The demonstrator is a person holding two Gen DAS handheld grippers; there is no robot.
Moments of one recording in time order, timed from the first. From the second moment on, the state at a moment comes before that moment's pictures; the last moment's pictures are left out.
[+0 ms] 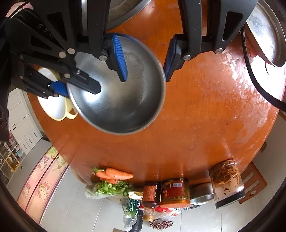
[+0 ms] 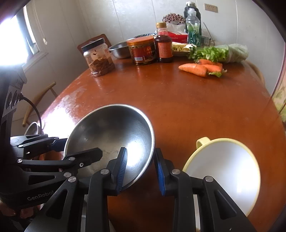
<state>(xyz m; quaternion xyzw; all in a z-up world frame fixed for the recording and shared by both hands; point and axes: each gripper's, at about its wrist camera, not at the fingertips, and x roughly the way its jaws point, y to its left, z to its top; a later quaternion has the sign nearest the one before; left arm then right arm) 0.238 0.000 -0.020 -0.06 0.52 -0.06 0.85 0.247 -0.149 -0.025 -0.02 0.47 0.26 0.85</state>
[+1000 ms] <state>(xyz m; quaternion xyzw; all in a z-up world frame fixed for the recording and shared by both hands) 0.183 0.004 0.051 -0.05 0.45 -0.03 0.89 0.192 -0.143 0.045 -0.03 0.39 0.28 0.88</state>
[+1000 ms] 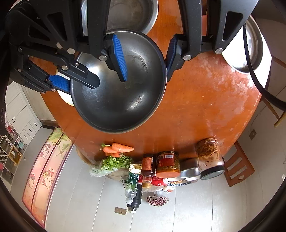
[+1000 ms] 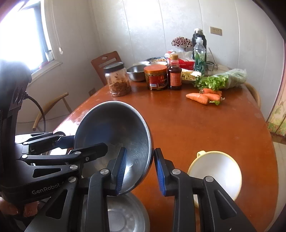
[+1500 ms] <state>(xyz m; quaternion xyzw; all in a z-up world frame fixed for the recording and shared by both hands) 0.119 -0.004 0.054 -0.05 0.43 -0.04 0.90 0.120 -0.150 0.055 -0.04 0.36 0.28 0.89</state>
